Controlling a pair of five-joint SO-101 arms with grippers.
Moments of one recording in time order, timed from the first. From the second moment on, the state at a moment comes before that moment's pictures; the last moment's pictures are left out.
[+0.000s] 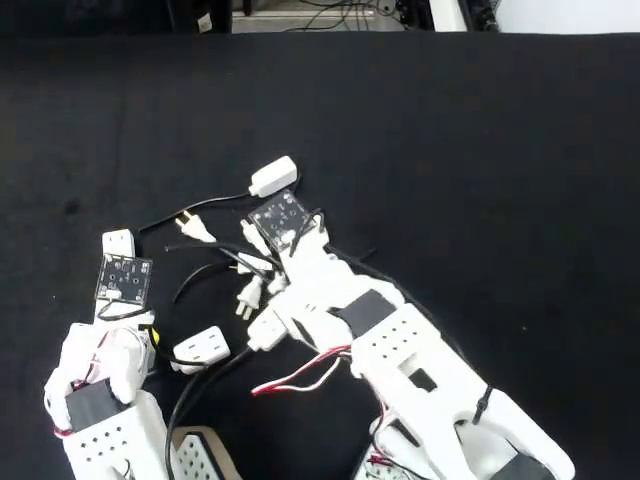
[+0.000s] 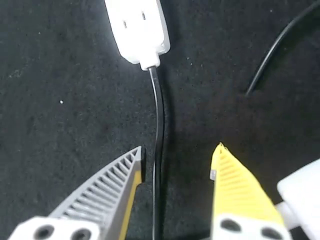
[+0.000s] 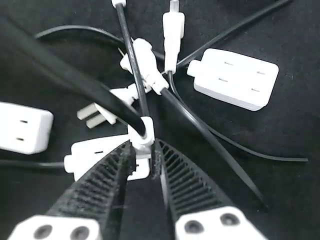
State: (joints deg) left arm -29.7 -104.2 95.7 71.1 -34.8; right arm -36.4 -38.9 64.7 42.5 3.4
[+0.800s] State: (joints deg) left arm -28.7 -104.2 95.7 71.0 -35.2; right arm -36.3 -39.0 61.7 51.1 6.1
